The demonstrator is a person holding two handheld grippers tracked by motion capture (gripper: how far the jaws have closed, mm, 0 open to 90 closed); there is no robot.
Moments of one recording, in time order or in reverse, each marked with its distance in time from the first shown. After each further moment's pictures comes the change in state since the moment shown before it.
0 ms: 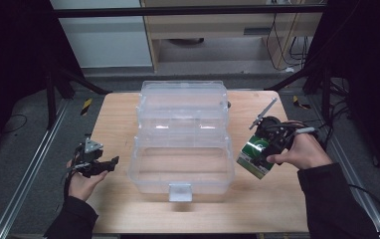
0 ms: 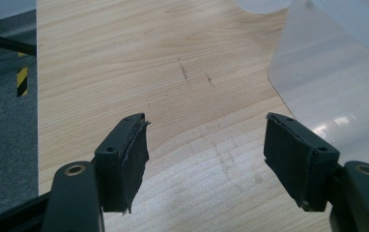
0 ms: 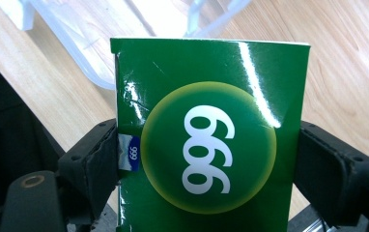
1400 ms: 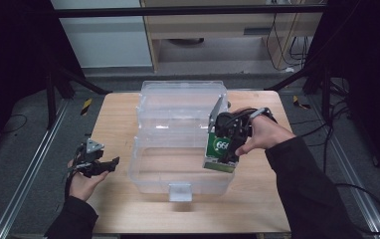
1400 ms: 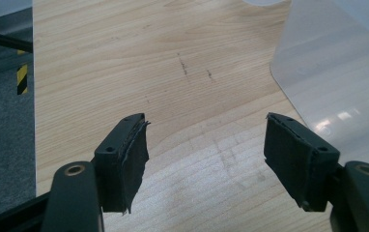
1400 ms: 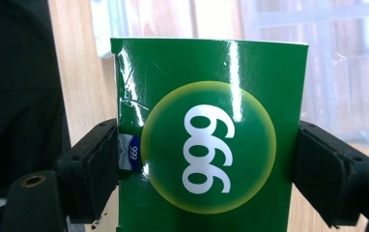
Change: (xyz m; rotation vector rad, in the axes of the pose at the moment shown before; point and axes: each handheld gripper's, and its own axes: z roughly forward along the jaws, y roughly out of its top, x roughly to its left) left arm 0.000 -0.001 0.004 0.019 0.003 0.010; right arm 0.036 0.086 0.017 -0.014 0.150 -0.498
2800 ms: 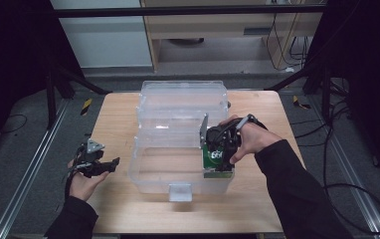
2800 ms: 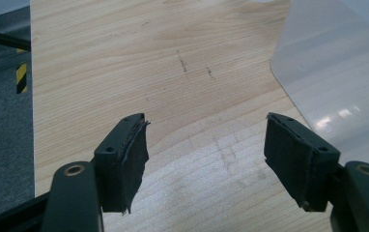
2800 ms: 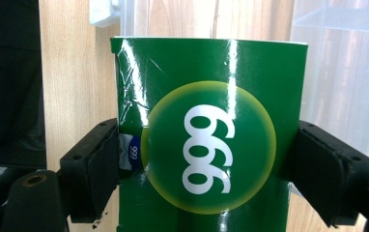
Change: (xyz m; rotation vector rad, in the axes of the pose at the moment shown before) left arm 0.000 0.000 0.001 0.006 -0.003 0.003; right arm 0.003 0.008 0.045 0.088 0.020 -0.169
